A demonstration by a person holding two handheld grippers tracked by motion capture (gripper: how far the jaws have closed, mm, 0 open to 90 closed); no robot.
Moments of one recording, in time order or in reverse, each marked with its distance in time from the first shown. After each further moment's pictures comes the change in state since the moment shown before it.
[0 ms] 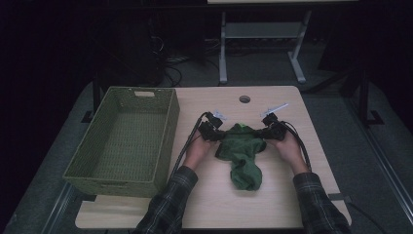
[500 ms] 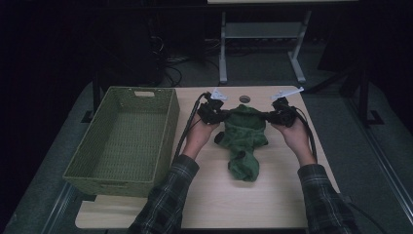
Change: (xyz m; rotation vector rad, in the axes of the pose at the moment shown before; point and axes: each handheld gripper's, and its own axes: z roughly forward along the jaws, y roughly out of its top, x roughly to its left) left arm -0.004 0.055 -0.054 -0.182 0.049 0.047; right arm -0.001 0.034 -0.058 -0.169 -0.045 0.013
